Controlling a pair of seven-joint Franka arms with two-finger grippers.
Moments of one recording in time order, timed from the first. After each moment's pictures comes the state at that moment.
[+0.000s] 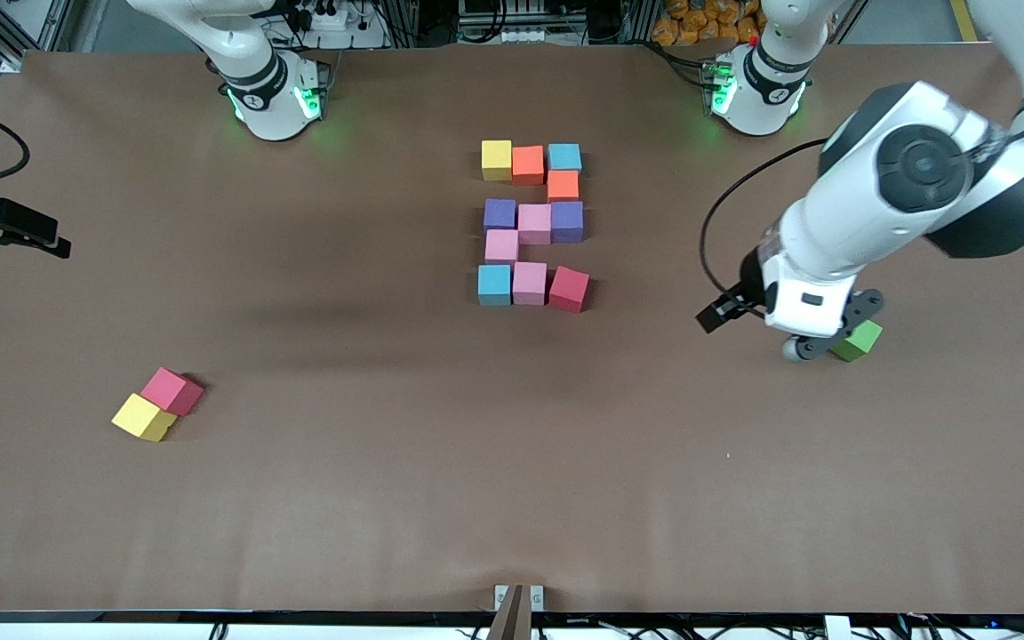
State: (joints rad) left arm 0.64 0.58 -1.31 -1.52 0.49 1.71 -1.18; right arm 0.02 0.10 -0.12 -1.46 0.07 1.48 -0.13
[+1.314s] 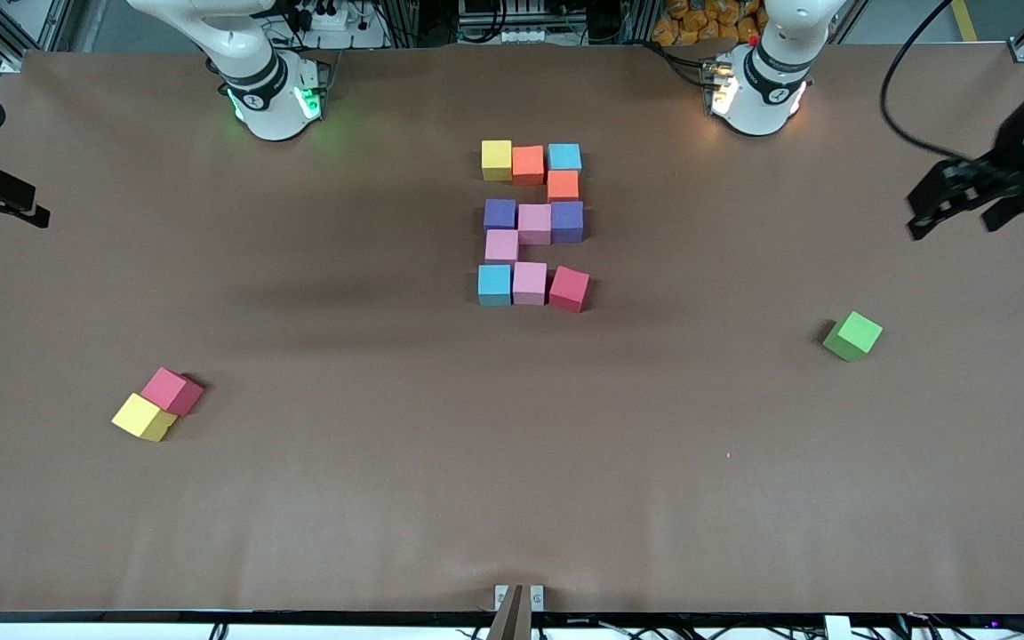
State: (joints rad) left arm 0.64 0.06 -0.83 -1.36 0.10 1.49 -0.27; right arm 0.02 0.05 -0.12 -1.44 0.04 1.41 -0.11
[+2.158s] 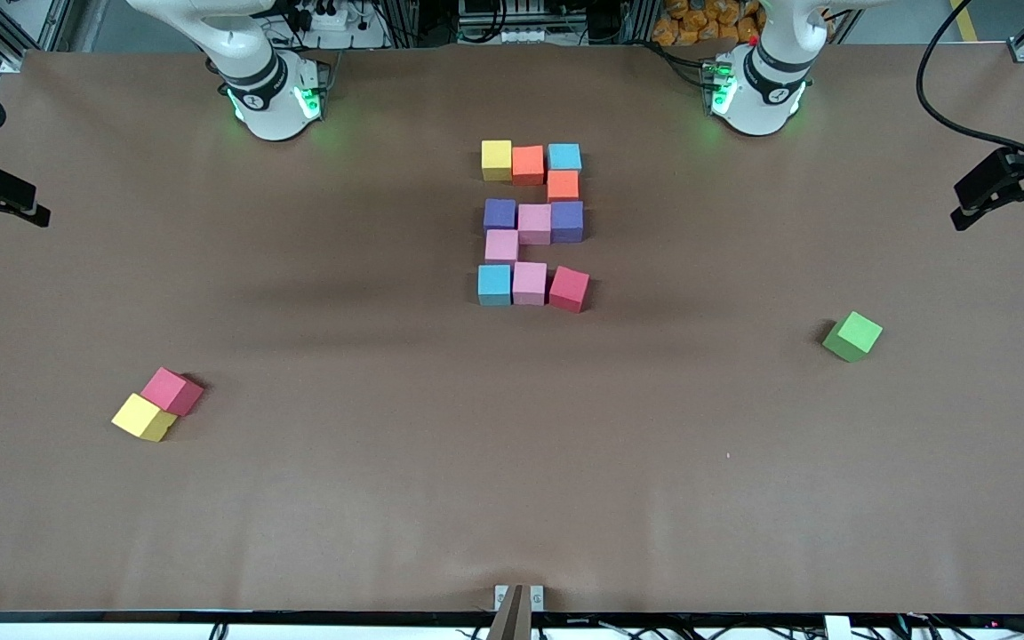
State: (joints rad) left arm -0.08 0.03 0.01 -1.41 0.04 1.51 -0.12; right arm 0.02 0.05 -0.12 -1.44 0.04 1.40 -0.11
